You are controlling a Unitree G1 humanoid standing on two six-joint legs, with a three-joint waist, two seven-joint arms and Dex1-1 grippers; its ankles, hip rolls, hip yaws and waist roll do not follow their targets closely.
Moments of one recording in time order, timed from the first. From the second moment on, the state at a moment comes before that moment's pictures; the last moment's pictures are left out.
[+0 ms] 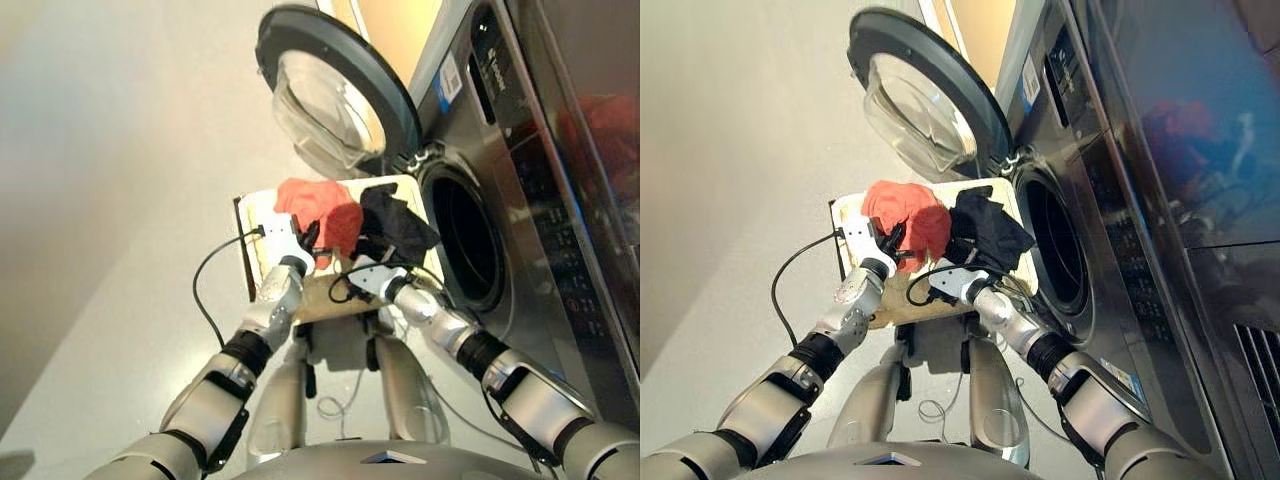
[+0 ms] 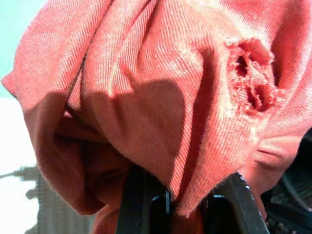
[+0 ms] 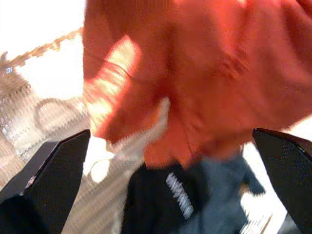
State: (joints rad) left arm -0.39 0.14 -0.47 0.59 -0.79 -0.29 -0.06; right arm -0.49 -0.34 0.78 0.65 -0.19 -0.27 -0.03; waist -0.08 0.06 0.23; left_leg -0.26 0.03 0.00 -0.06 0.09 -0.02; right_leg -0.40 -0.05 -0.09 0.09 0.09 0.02
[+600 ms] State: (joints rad) left arm -0.27 0.18 -0.53 0.41 -0.98 -0.19 -0.10; right arm -0.49 -0.33 0.78 0.62 -0.36 -0.27 -0.08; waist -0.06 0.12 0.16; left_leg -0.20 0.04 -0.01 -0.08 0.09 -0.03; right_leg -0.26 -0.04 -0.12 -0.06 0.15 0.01
